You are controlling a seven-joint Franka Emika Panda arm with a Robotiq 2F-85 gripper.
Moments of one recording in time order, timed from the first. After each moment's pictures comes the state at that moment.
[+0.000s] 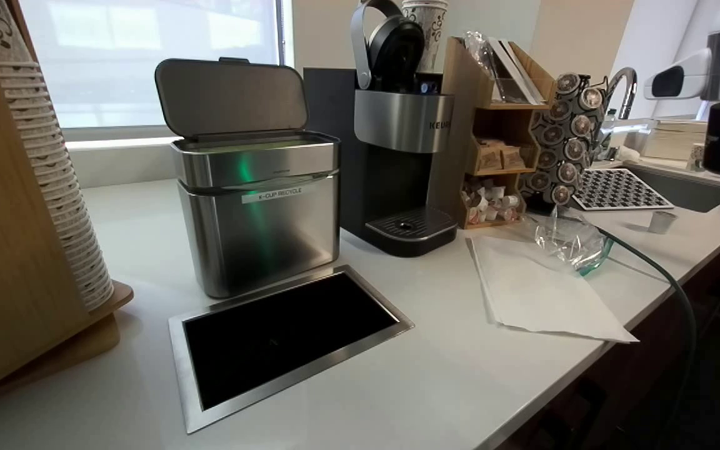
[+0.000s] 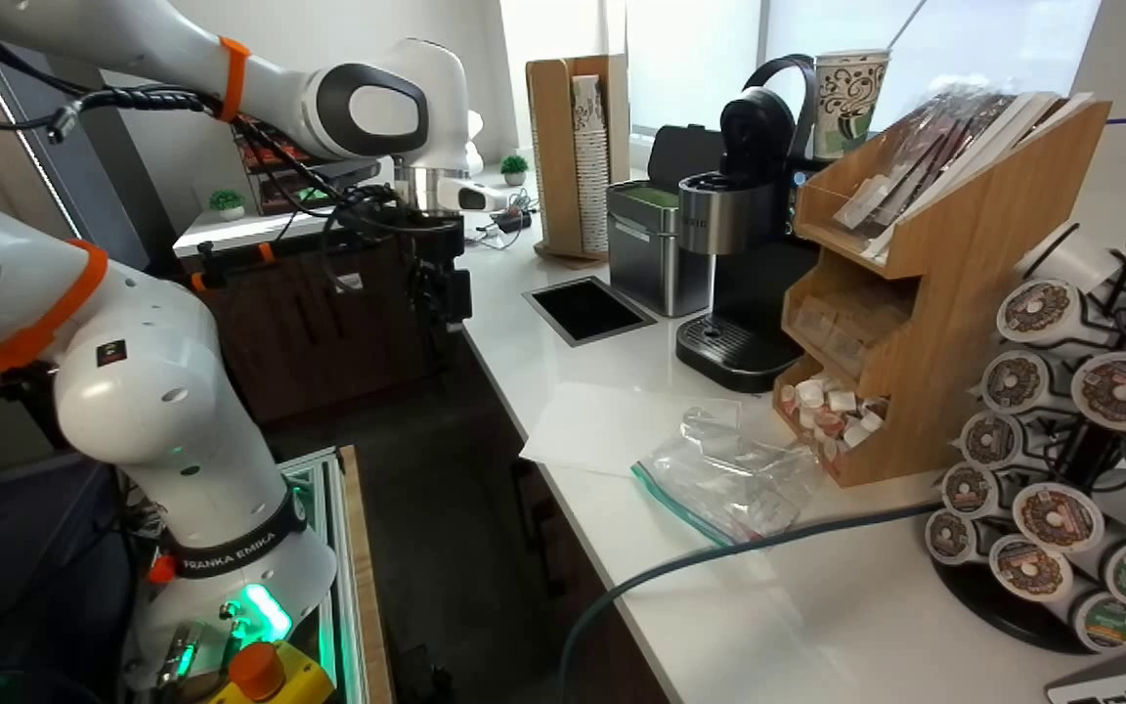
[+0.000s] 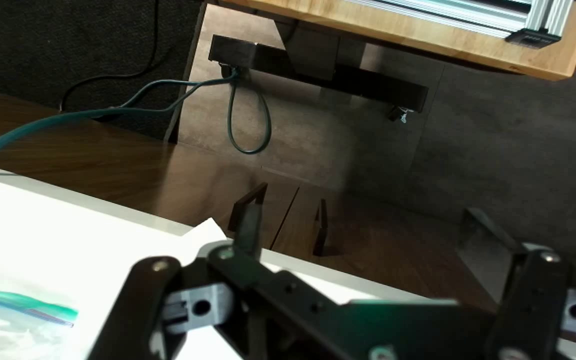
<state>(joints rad) 0.16 -0.64 0.19 -2.72 0.02 1.87 0.05</state>
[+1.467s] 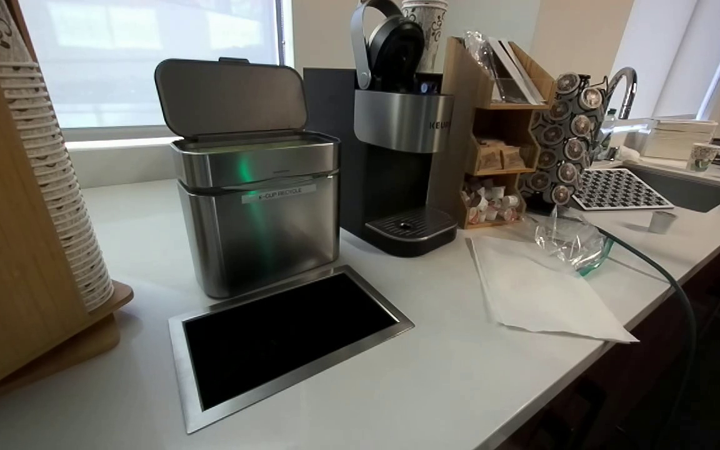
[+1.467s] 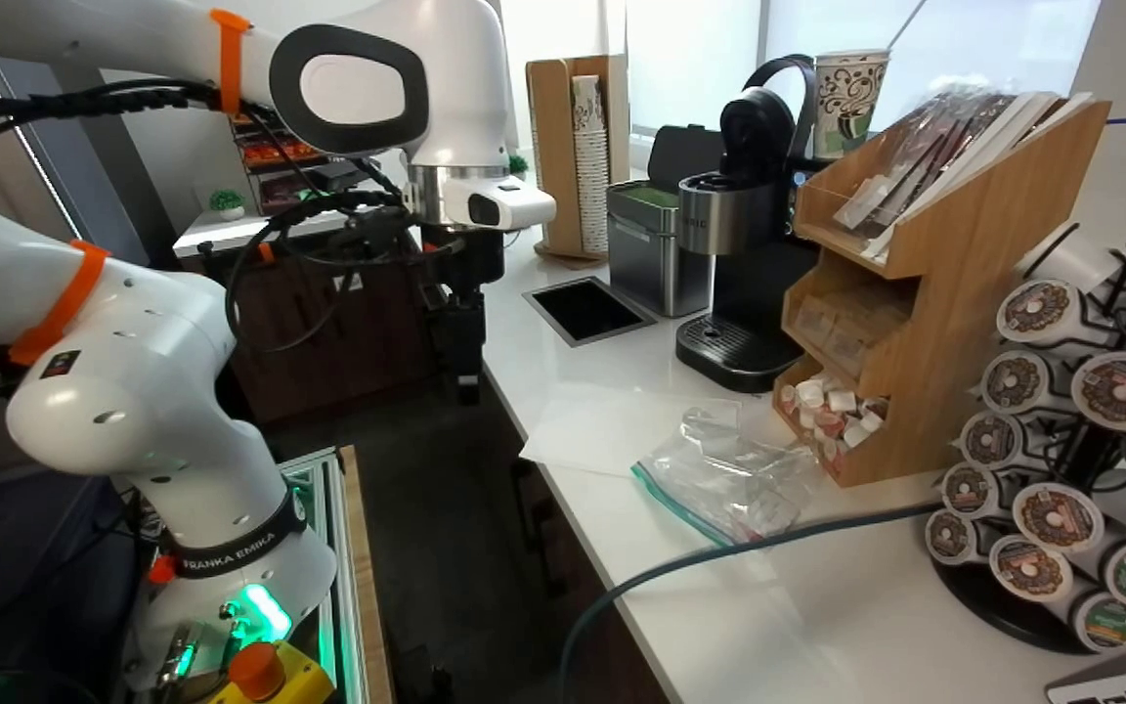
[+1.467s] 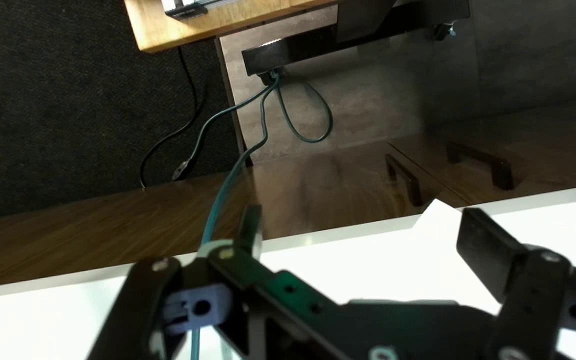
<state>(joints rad) -0.17 -0.75 -0.05 -2.74 -0.17 1.87 0.11</state>
